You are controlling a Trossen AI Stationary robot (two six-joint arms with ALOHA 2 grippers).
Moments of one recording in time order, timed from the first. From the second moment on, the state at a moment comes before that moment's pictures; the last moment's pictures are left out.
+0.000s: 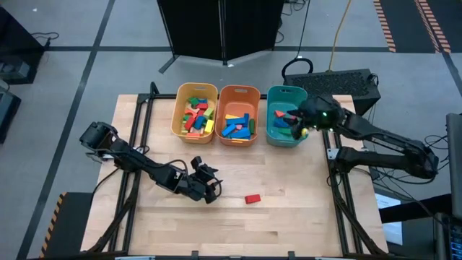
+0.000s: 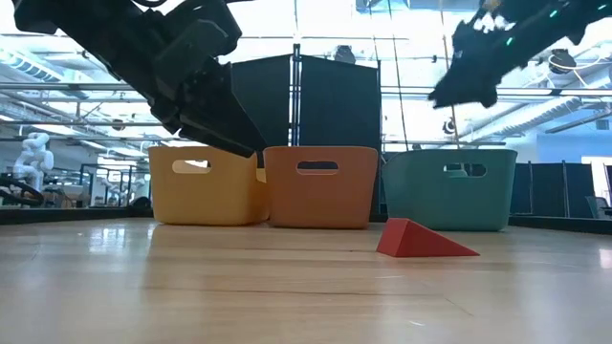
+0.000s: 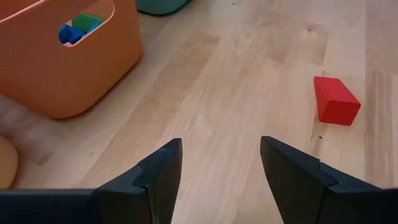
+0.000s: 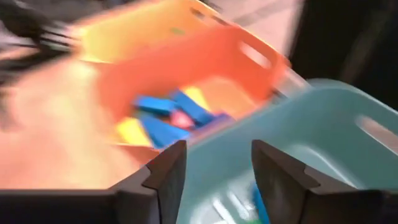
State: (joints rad) left arm -0.43 1.62 0.79 0.04 -0.64 -0.54; right arm -0.52 0.79 0.65 -0.35 0.00 0.15
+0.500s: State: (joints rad) left arm -0.42 1.62 0.79 0.04 -0.64 -0.55; right arm -0.03 0.79 0.65 -0.34 0.03 0.23
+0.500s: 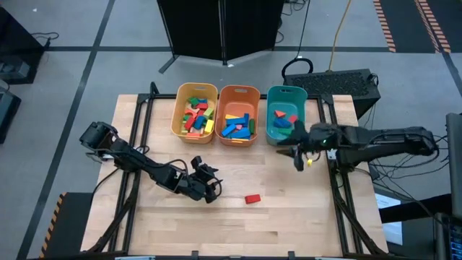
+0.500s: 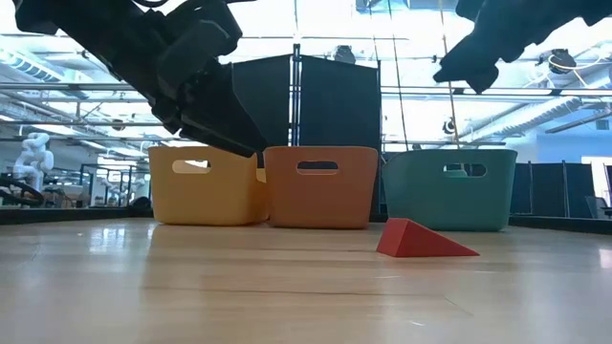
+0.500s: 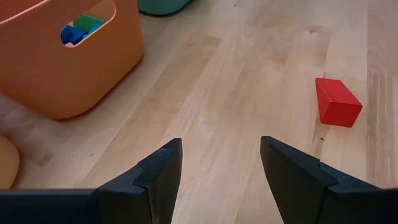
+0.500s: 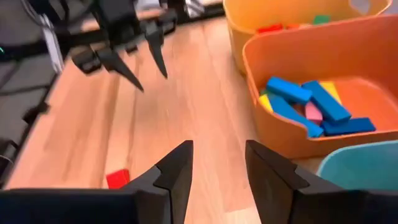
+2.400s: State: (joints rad) left arm -0.42 1.62 0.79 0.04 -0.64 -0.54; right arm 0.41 1.80 0.74 0.24 0.13 0.19
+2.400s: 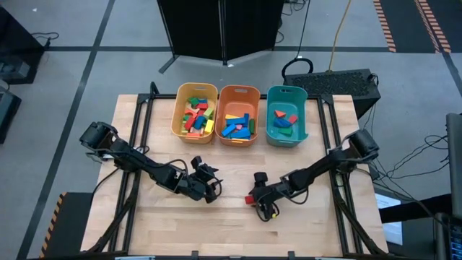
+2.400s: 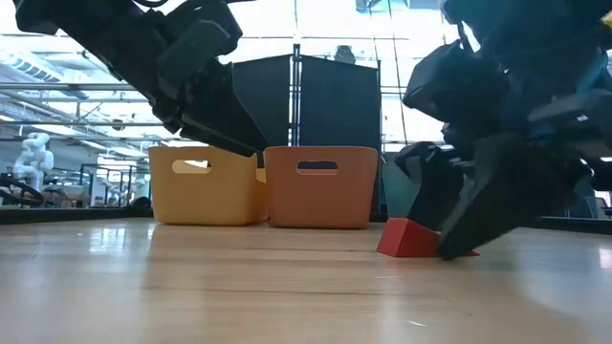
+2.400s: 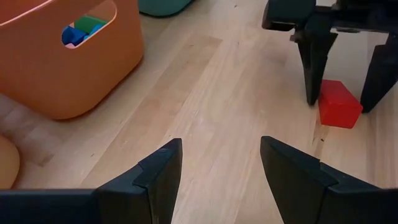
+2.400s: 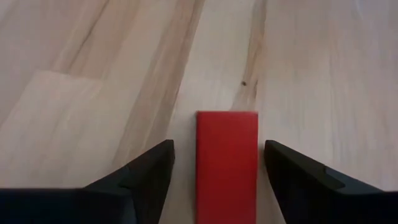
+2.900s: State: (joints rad) left arm -0.42 1.62 0.79 0.04 -0.64 -0.55; right arm 0.41 1.82 0.78 0.24 0.14 0.20
